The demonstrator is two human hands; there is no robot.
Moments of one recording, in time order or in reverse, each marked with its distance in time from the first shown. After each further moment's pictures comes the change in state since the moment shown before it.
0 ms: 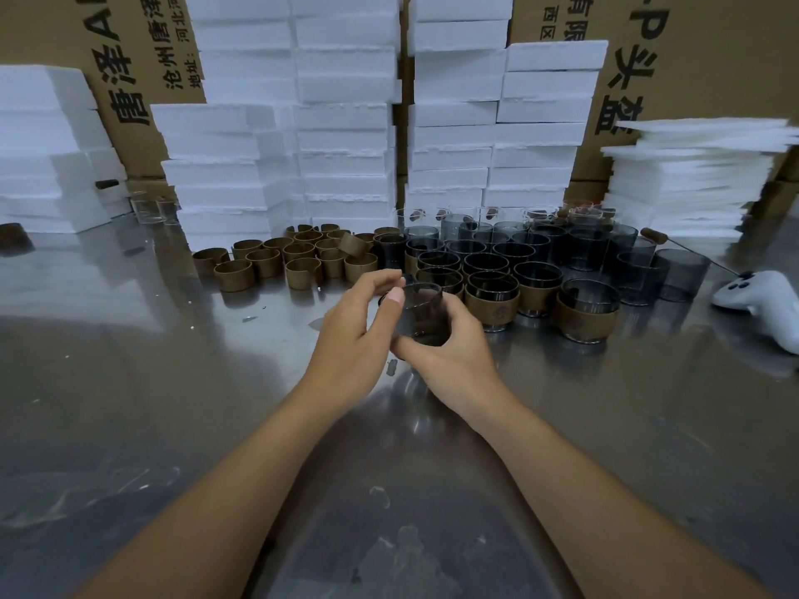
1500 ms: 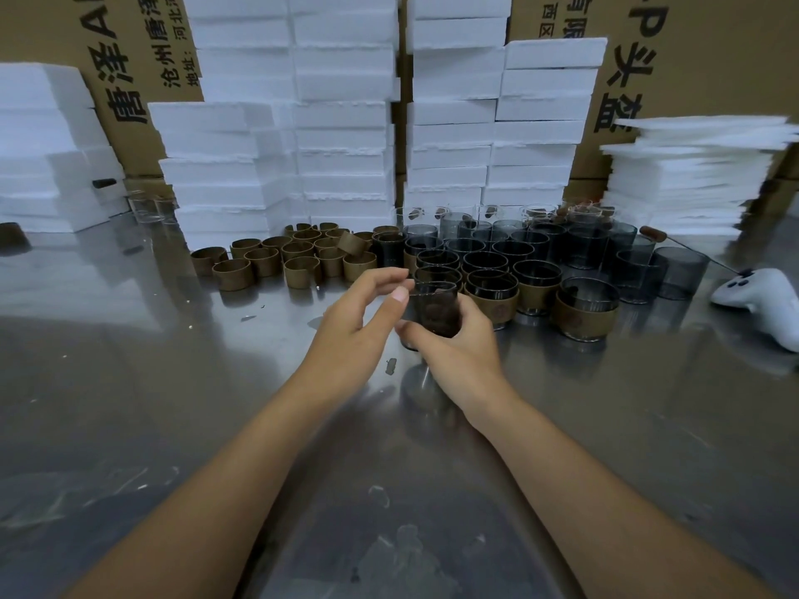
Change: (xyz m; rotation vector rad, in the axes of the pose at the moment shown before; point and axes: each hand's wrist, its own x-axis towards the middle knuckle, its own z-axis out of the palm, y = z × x) left_hand 0.003 0.000 -0.004 -0.145 -0.097 0.007; right_hand 0.005 0.007 -0.001 0.104 0.119 0.019
